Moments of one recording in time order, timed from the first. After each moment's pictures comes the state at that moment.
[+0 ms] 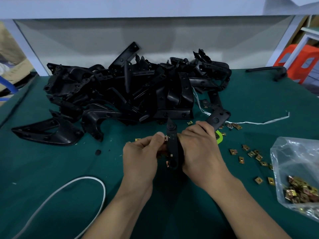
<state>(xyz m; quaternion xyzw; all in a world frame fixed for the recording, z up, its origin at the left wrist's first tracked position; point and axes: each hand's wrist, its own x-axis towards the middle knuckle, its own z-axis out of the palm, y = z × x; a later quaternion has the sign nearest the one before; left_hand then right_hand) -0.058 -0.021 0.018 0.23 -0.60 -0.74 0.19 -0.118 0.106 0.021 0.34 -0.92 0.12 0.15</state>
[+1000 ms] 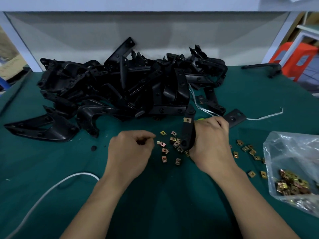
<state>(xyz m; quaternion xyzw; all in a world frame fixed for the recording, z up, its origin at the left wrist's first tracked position) -0.052 -0.056 0.019 0.18 -0.87 -0.42 0.17 -0.136 0.129 0.010 0.23 -0.94 0.16 0.20</state>
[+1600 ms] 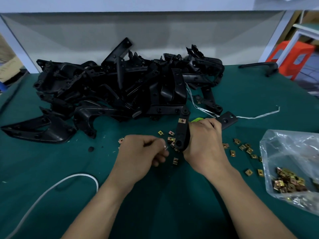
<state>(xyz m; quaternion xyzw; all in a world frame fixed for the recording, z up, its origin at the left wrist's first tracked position) -0.052 -0.040 0.022 0.13 -0.79 -0.59 0.04 -0.137 0.125 0.002 0.24 -0.94 0.14 0.20</state>
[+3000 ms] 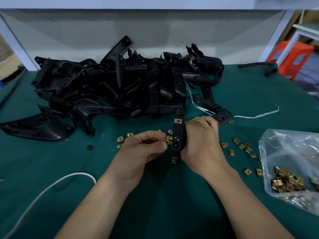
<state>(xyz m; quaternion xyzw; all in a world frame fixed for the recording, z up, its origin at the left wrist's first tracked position) -0.055 -0.038 0.016 0.13 -0.54 -0.83 0.00 -0.131 0.122 0.010 0.26 -0.94 0.15 0.17</state>
